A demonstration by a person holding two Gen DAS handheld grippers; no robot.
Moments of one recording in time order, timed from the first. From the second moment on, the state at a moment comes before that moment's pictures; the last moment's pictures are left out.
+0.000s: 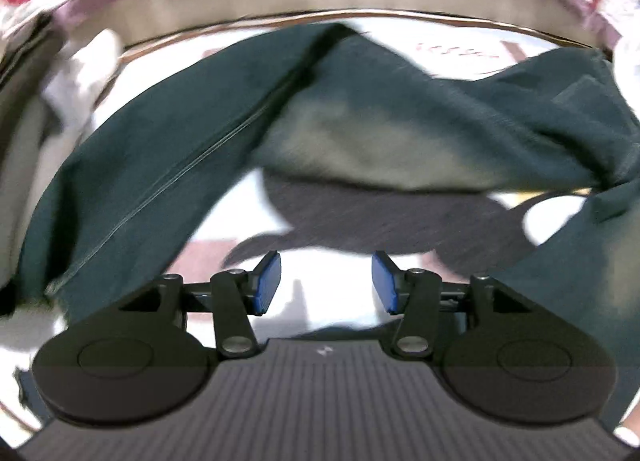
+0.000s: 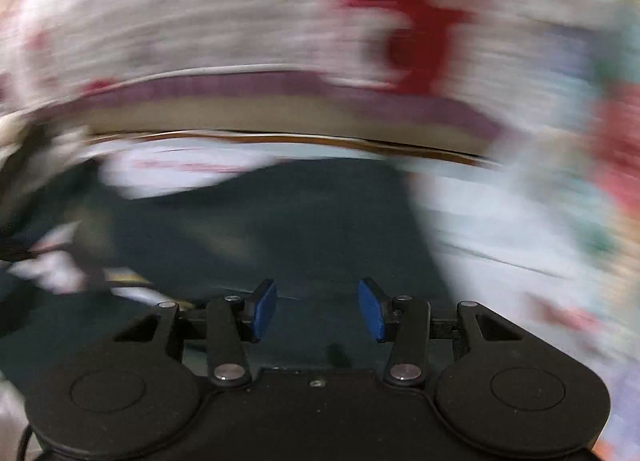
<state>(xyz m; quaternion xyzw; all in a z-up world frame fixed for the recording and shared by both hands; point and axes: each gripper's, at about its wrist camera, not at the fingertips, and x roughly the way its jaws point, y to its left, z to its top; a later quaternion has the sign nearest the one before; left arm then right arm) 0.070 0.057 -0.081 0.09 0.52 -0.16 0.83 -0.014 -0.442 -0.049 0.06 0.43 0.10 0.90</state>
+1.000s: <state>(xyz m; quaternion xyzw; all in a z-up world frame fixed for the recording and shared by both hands) 0.106 0.075 -0.109 0.21 0.38 -0.13 0.89 0.118 -0.213 -0.145 -0.10 0.42 0.27 0.86</state>
